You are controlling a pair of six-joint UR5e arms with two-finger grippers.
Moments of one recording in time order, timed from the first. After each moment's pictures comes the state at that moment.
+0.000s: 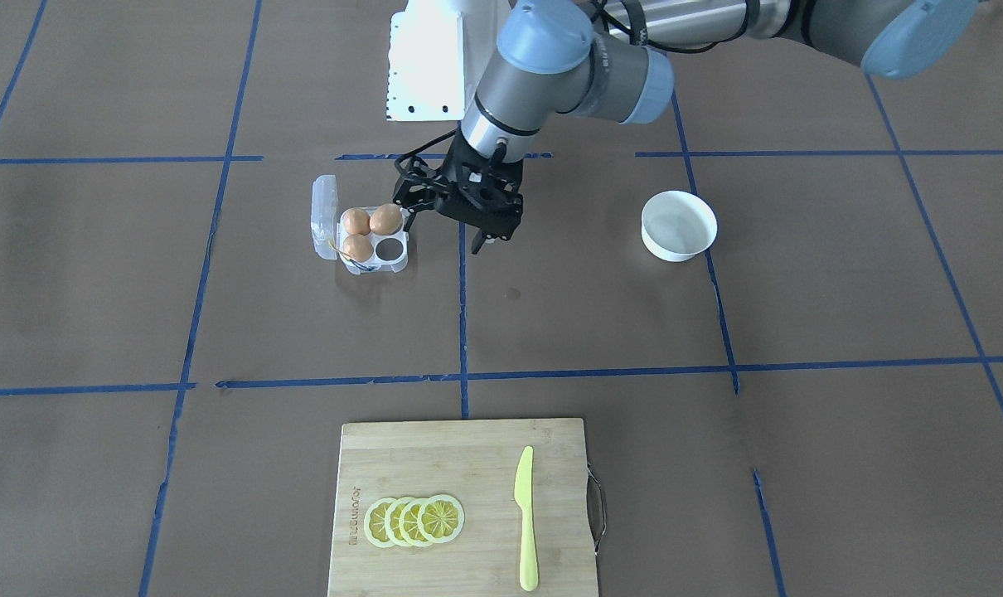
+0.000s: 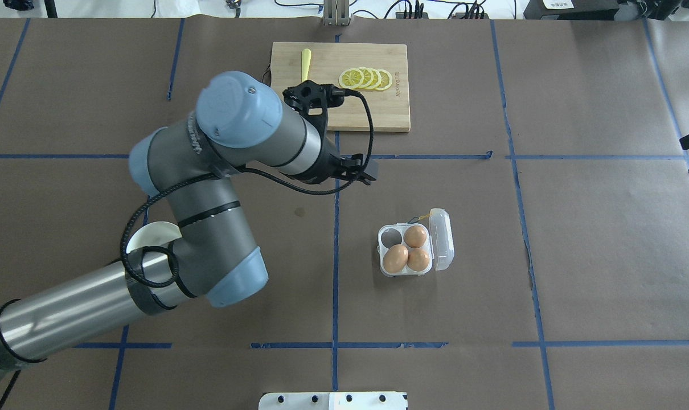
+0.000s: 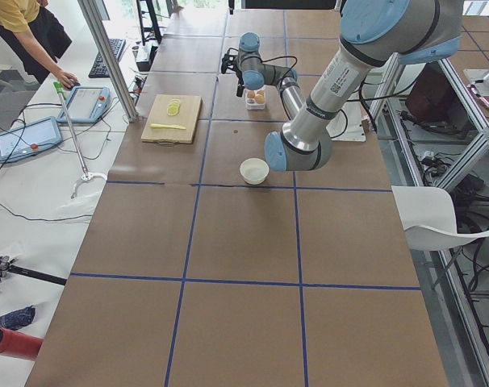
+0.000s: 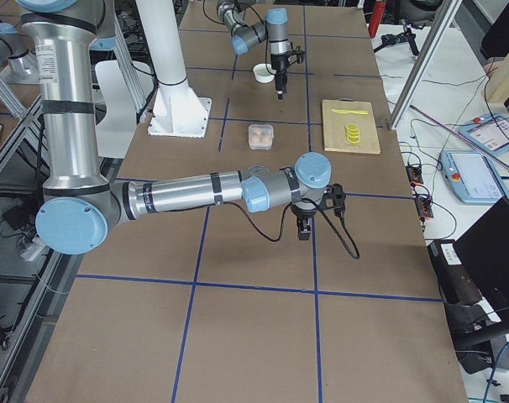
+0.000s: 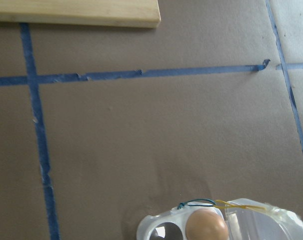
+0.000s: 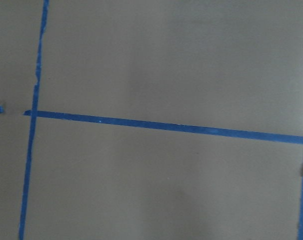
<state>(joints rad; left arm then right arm) -0.60 -2.34 -1.62 -1.93 -1.96 -1.14 1.34 -1.55 1.71 -1.34 2.47 0.34</state>
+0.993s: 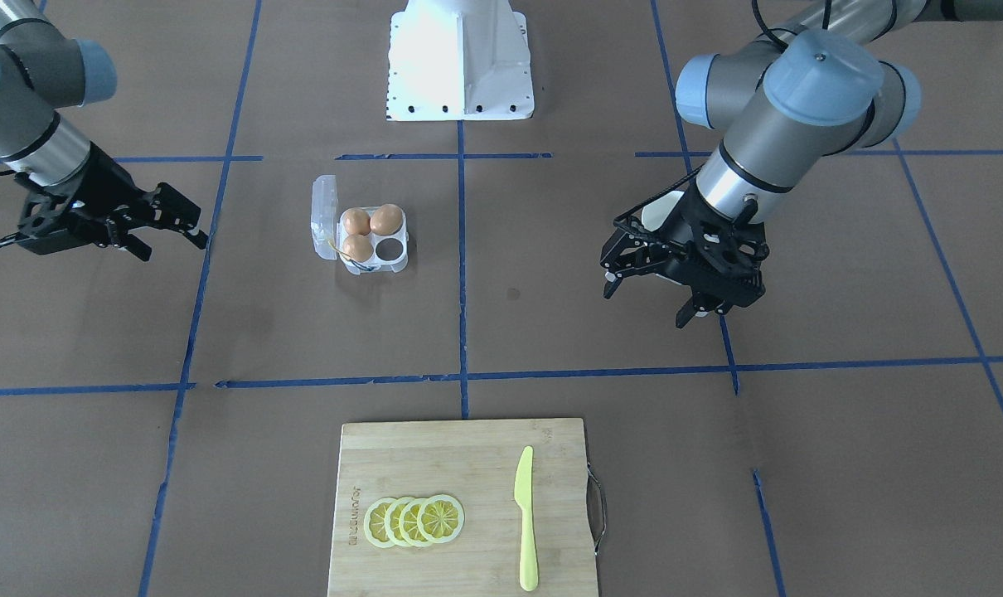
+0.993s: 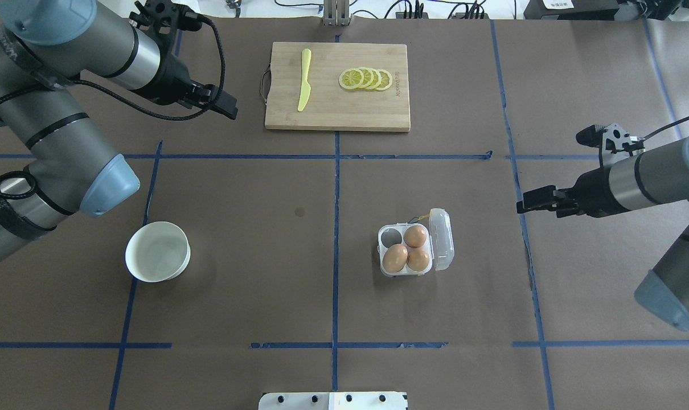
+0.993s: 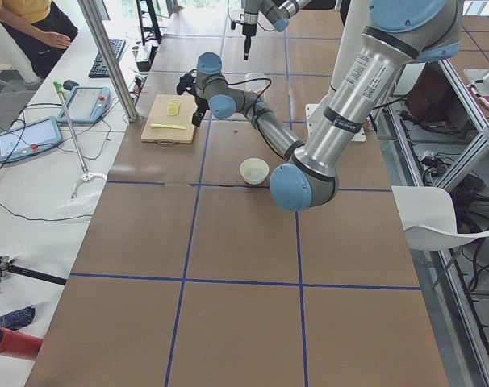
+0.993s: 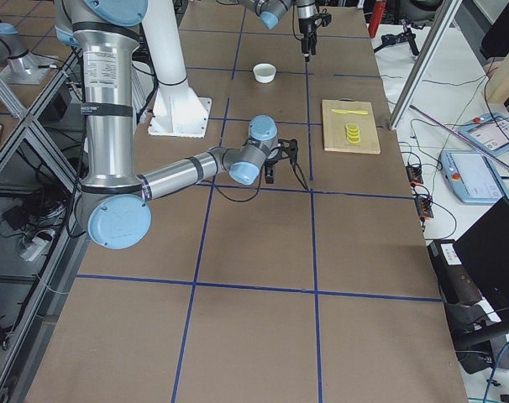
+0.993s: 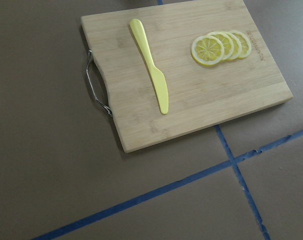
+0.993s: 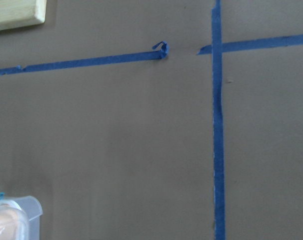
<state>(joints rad) -0.89 -2.12 -1.68 -1.92 -2.11 -0.74 0.77 -1.58 1.85 -0.86 2.11 1.17</state>
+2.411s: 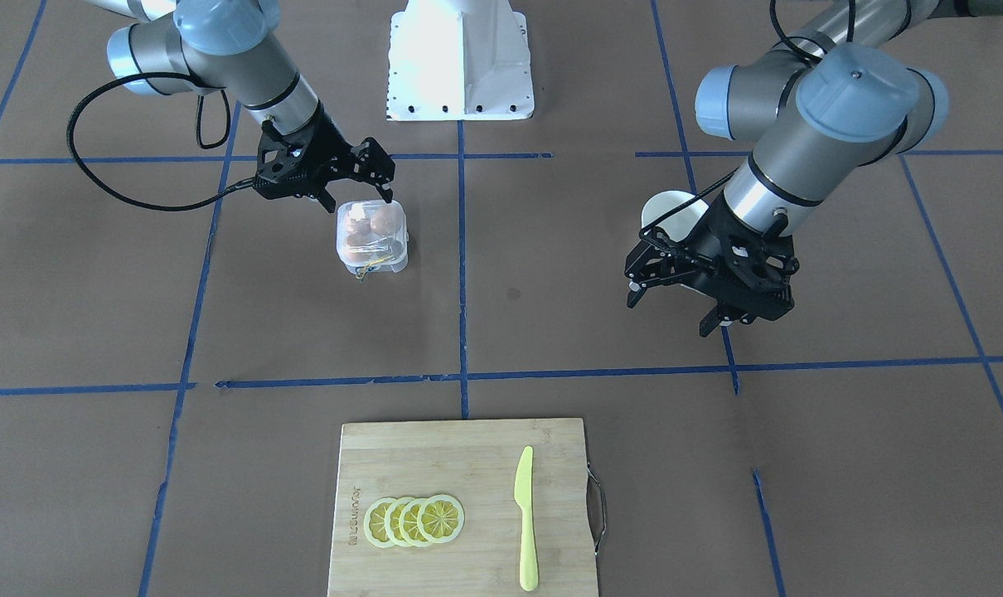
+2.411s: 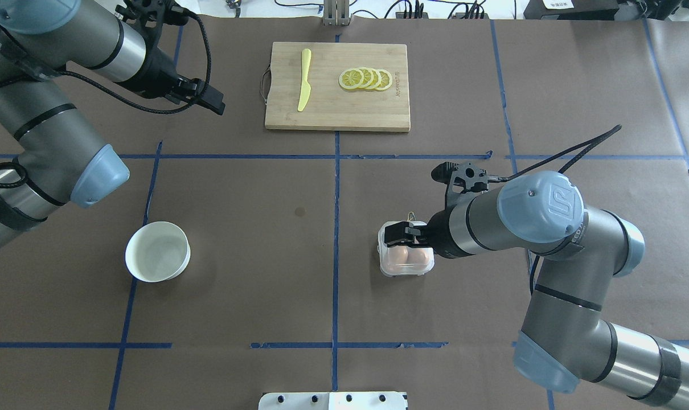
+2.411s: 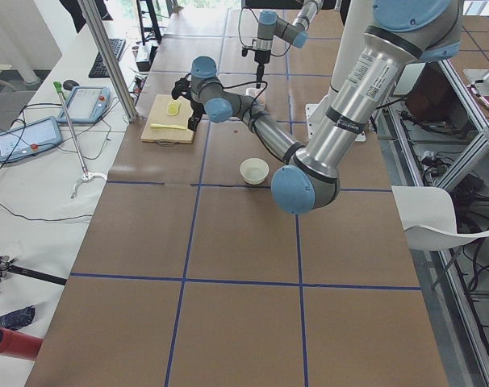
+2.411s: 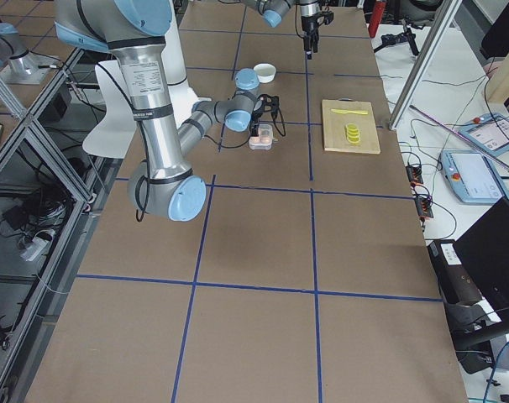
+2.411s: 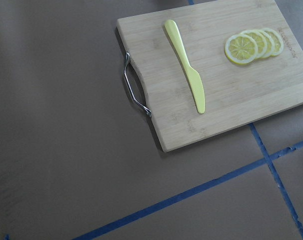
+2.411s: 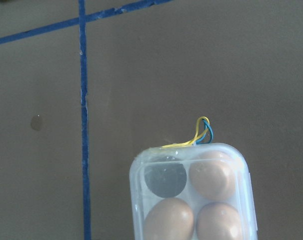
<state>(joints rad) -0.92 -2.11 -1.66 -1.92 -2.13 -0.72 0.49 -1.24 1.94 -1.21 1.88 1.41</state>
